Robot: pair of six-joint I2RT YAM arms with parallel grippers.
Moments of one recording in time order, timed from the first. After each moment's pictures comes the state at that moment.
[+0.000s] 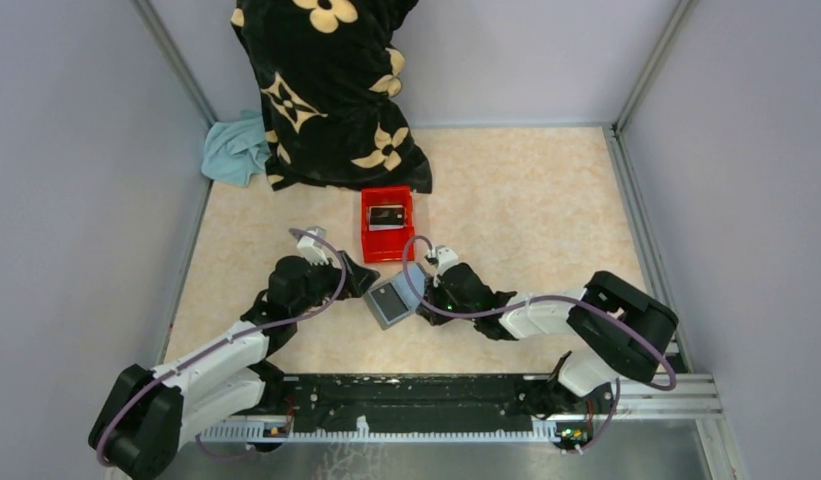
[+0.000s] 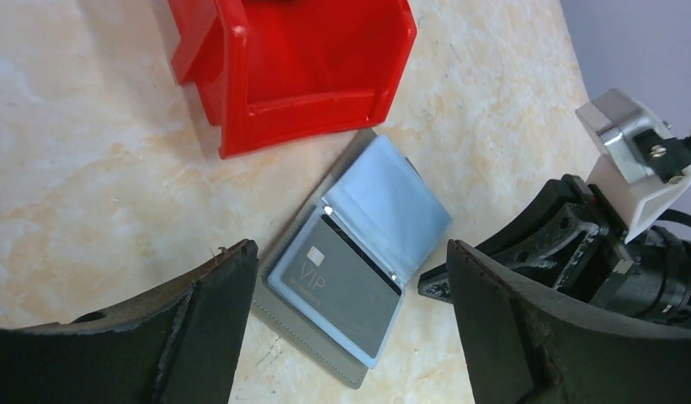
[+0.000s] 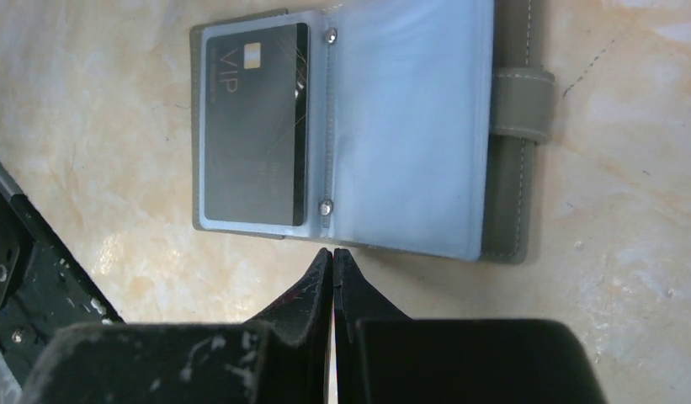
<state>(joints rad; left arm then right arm) -0.53 0.93 0.24 0.37 0.11 -0.64 0.94 1.49 0.47 0.39 -0.02 0.54</state>
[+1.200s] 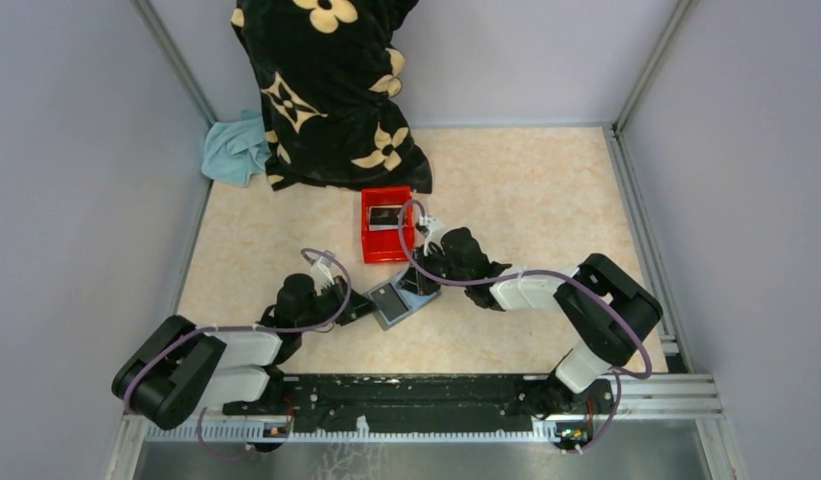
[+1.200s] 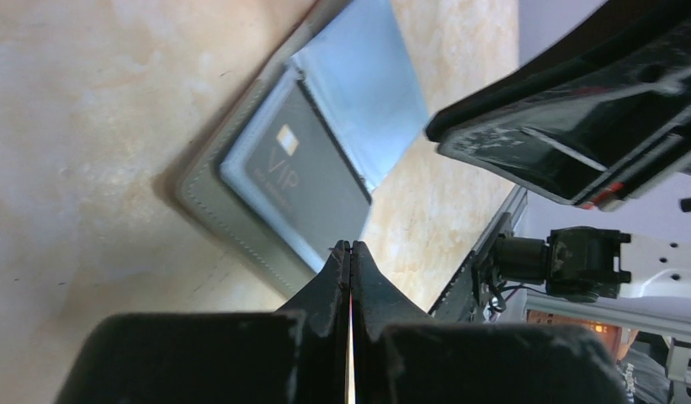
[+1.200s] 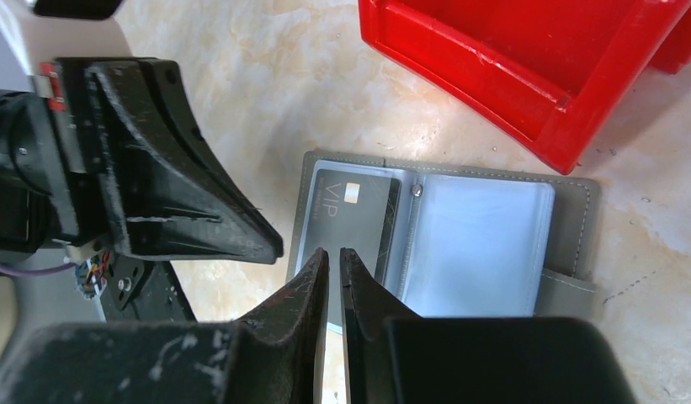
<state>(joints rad) -0.53 1.21 0.06 0.77 0.39 -0.95 0.78 1.58 0.65 0.44 -0.35 0.50</state>
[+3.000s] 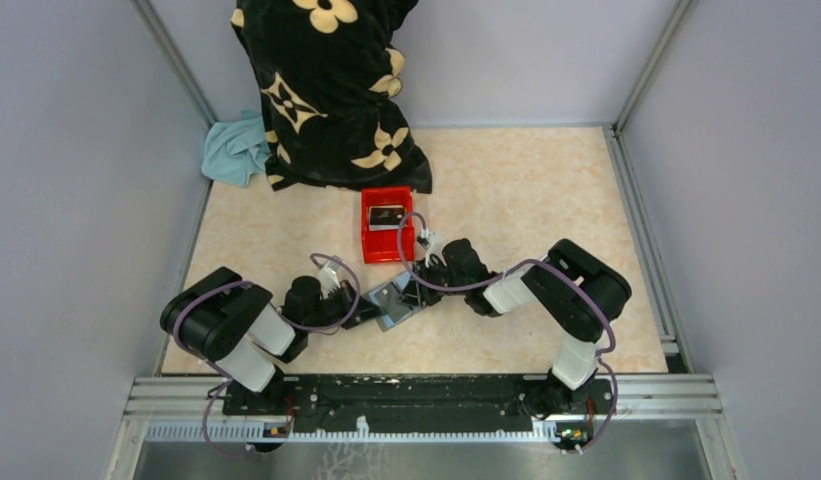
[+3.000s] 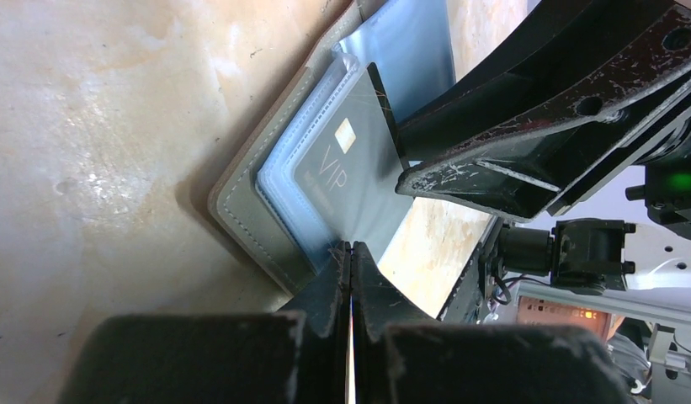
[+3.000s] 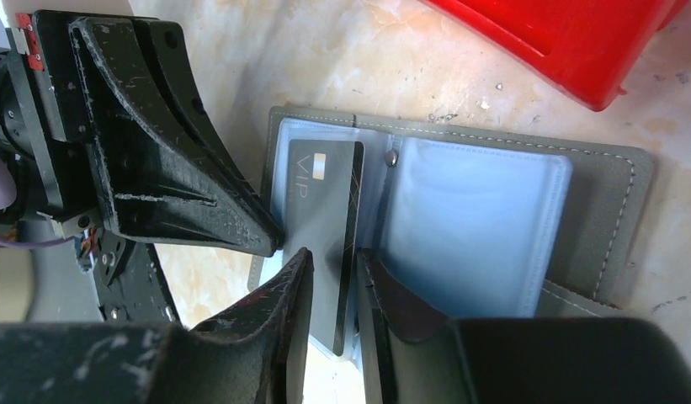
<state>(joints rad) -0.53 1.60 0.05 1.13 0.43 -0.98 0.76 1.76 0.58 0.67 -0.46 0.55</state>
